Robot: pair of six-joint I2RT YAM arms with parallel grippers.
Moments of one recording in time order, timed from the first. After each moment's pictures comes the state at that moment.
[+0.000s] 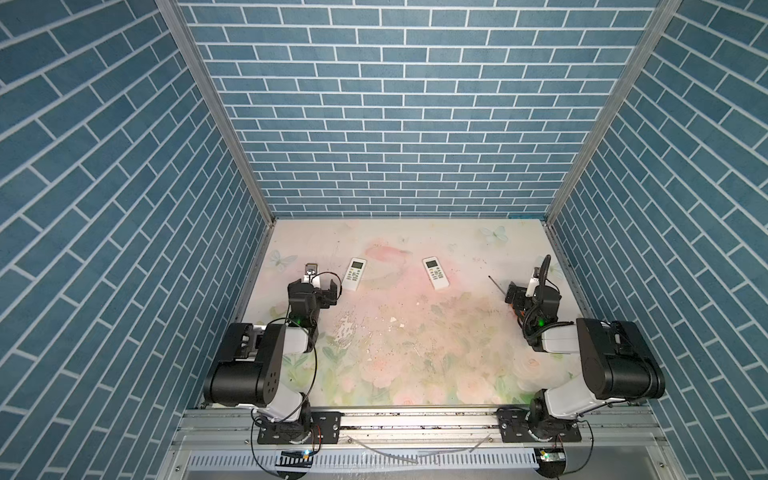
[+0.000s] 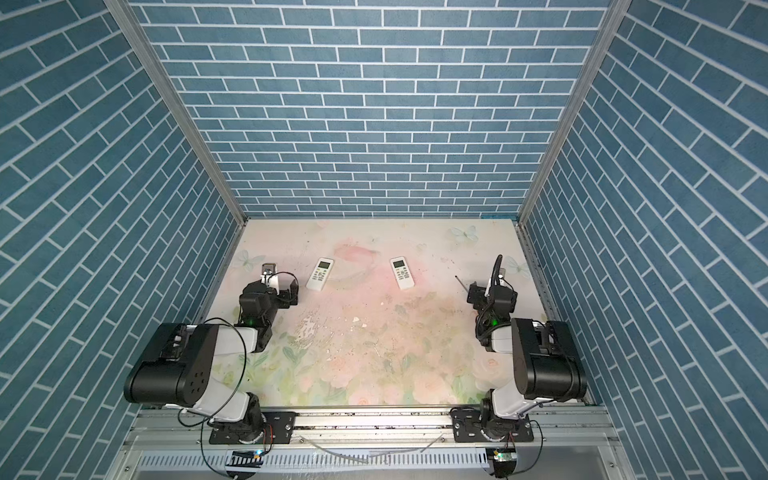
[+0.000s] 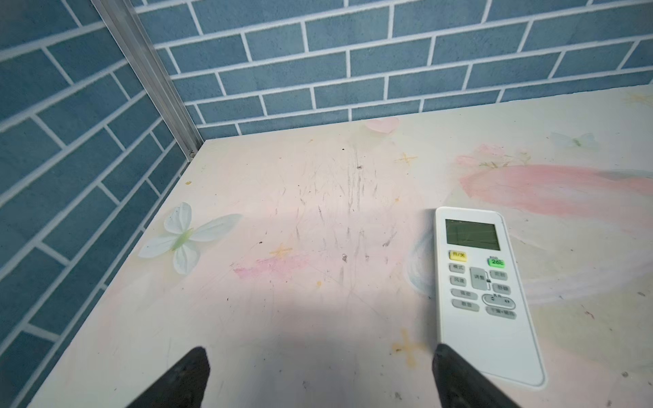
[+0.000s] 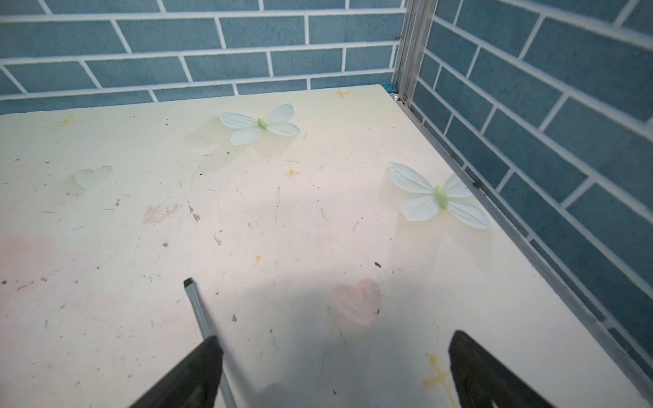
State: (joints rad) left arm -0.04 1.52 0.37 0.80 -0.12 0.08; right arm -0.01 1.54 0.35 0.79 0.13 0.03
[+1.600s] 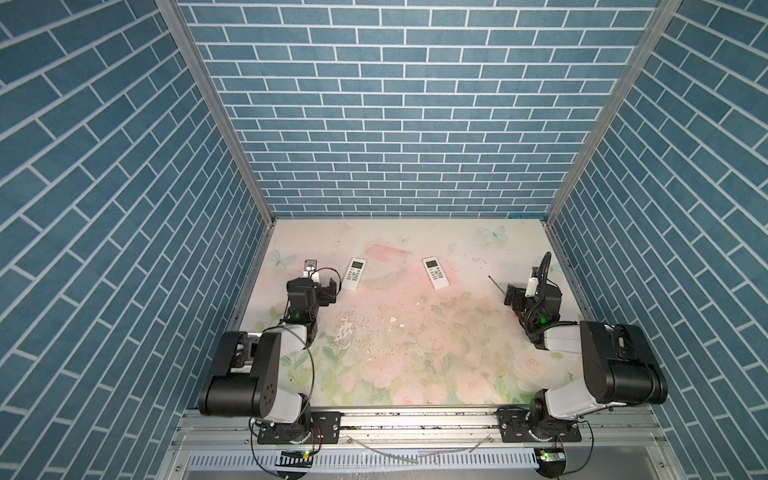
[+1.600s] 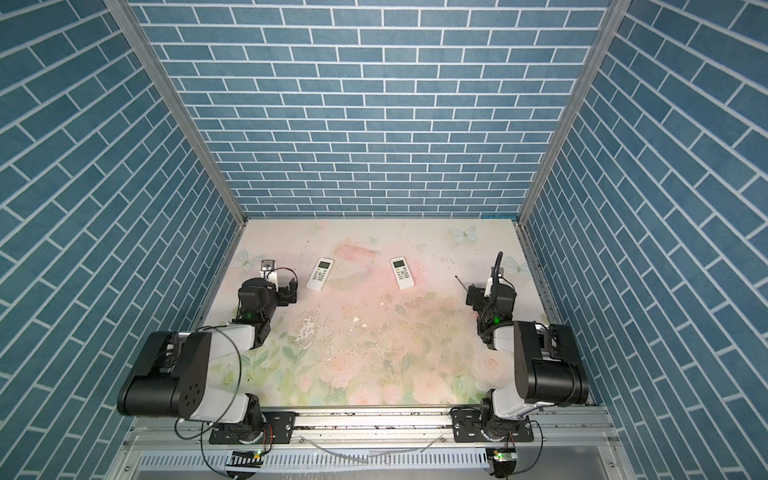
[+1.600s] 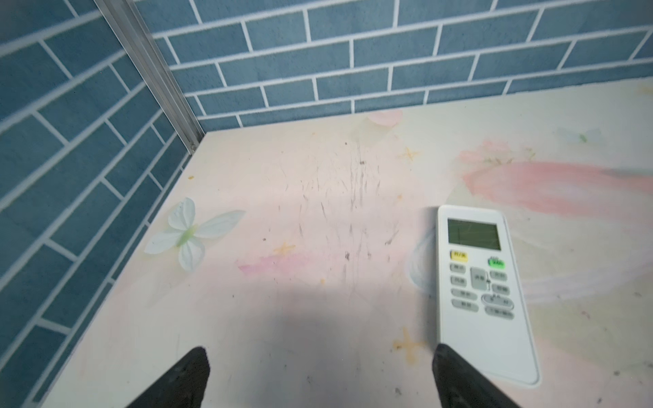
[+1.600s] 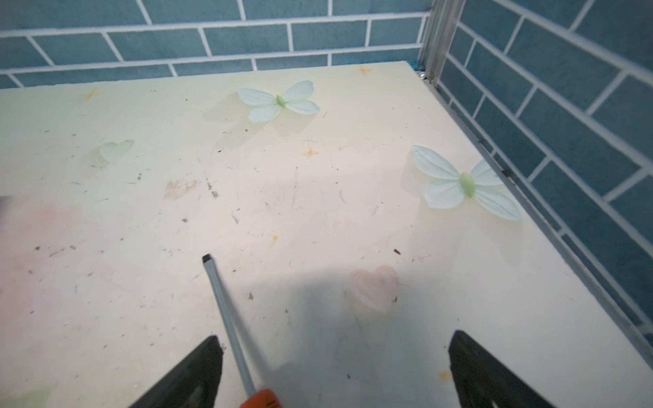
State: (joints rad) left arm -0.04 1.38 0.49 0.49 -0.15 0.06; right arm -0.03 1.46 0.45 0.51 0.04 0.02
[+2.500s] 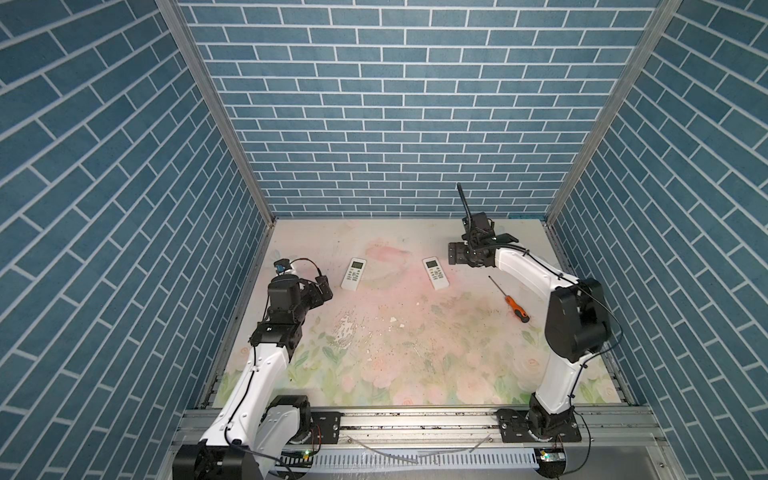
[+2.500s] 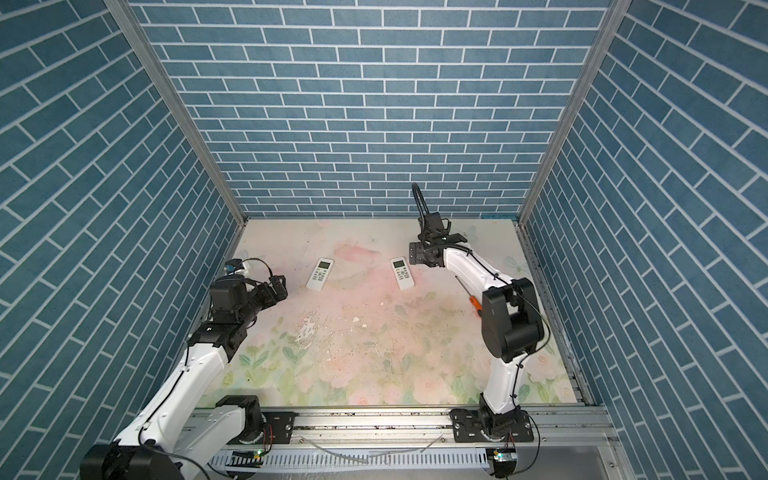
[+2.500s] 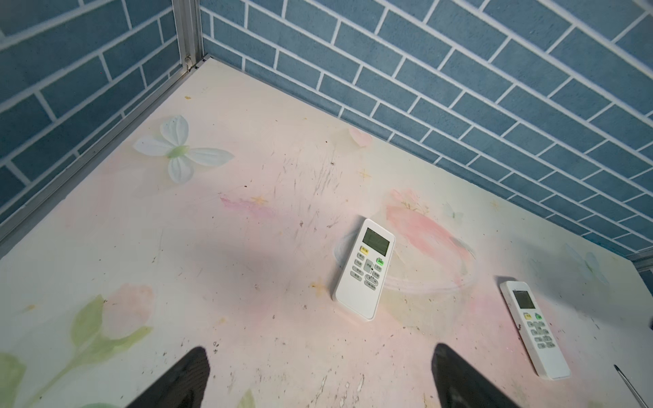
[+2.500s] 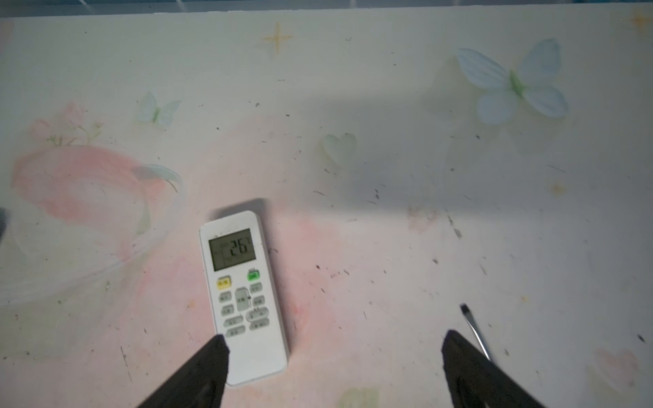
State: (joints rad) left arm -0.03 0.92 0.58 -0.18 -0.01 -0.42; right arm 0.44 1.94 1.58 -0.60 0.13 0.26
